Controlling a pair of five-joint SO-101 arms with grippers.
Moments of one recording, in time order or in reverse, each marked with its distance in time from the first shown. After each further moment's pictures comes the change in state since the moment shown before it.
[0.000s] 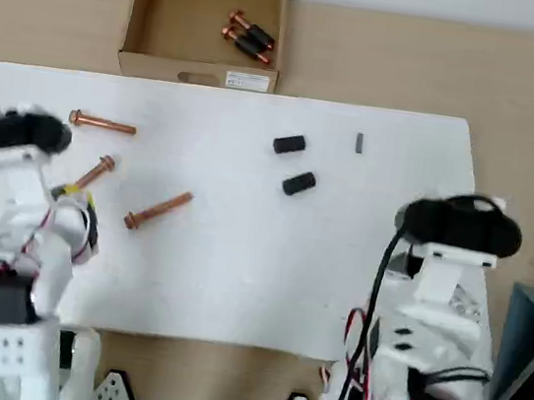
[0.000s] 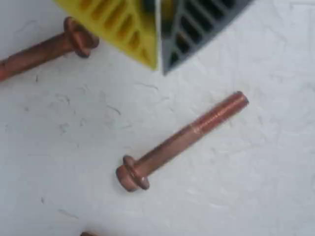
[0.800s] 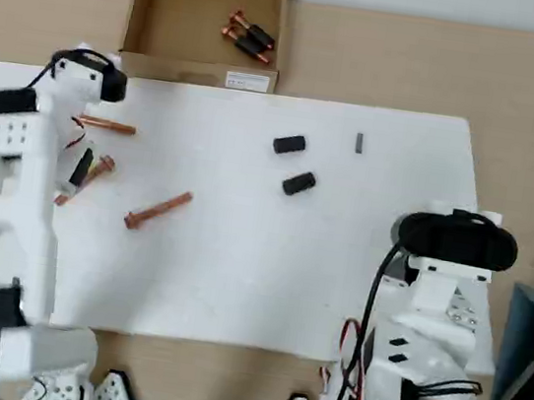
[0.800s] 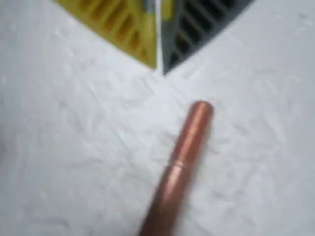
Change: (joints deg) left arm -4.6 68.0 -43.5 18.1 -37.8; right arm 0.0 -4.0 2.6 -0.6 0.0
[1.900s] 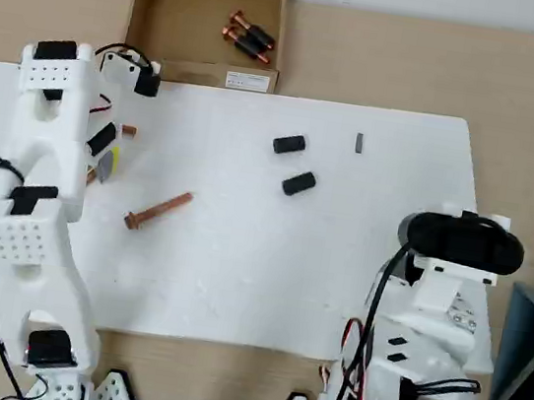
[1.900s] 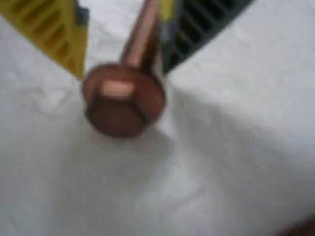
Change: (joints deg) left arm 3.0 40.5 -38.9 9.4 -7.9; right arm 0.0 0.0 0.0 0.0 -3.4
